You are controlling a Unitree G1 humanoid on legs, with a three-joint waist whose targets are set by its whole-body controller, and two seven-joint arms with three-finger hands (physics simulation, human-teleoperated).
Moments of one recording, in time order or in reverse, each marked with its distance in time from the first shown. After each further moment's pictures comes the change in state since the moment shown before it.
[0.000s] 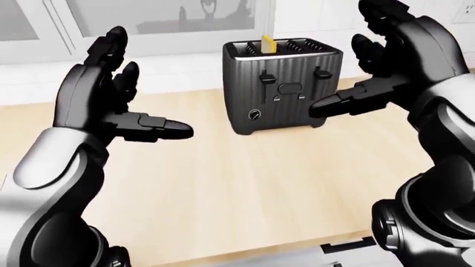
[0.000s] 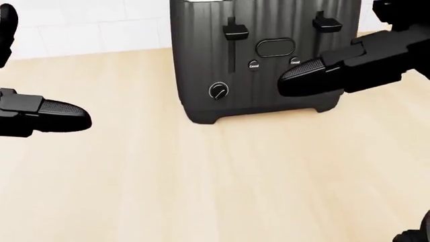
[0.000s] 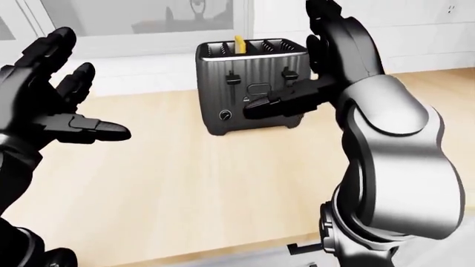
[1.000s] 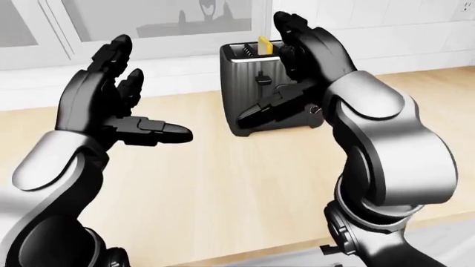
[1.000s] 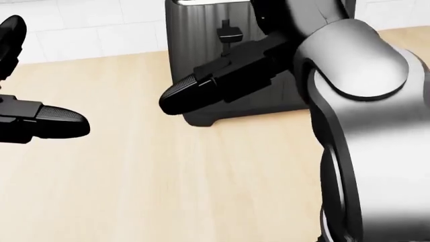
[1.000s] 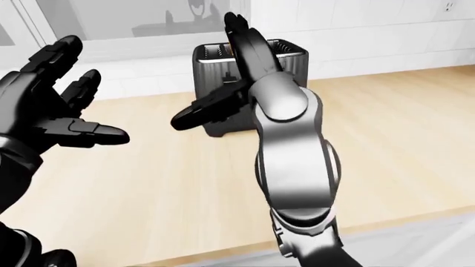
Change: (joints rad) left arm 0.012 -0.001 0.041 0.007 -0.106 0.028 0.037; right arm -0.104 0.303 0.232 0.167 -0.149 -0.020 -0.019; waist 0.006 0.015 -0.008
